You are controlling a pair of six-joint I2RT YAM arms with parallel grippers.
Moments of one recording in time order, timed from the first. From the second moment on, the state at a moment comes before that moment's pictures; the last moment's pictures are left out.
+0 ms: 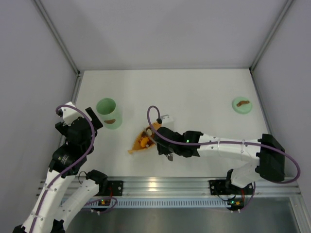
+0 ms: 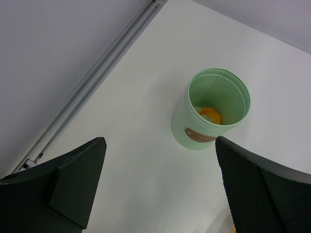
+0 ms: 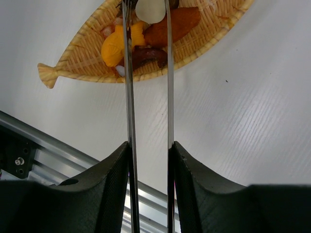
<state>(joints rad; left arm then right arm) -0.41 0.59 0.92 -0.74 -0.80 -0.44 1.23 1.43 1.07 -0.56 0.39 0.79</state>
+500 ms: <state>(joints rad) -0.41 0.59 0.92 -0.74 -0.80 -0.44 1.23 1.43 1.07 -0.56 0.39 0.79</state>
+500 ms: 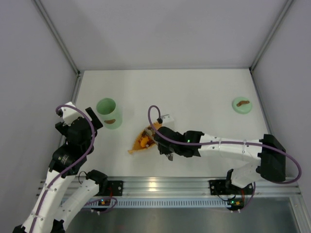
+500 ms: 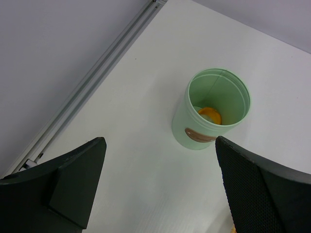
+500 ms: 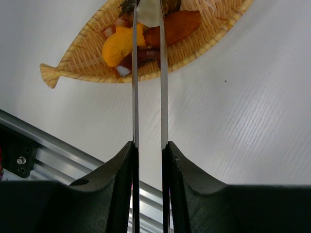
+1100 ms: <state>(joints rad) -0.41 0.59 0.92 -0.74 -0.80 -0.44 1.23 1.39 1.24 -0.64 0.41 0.74</state>
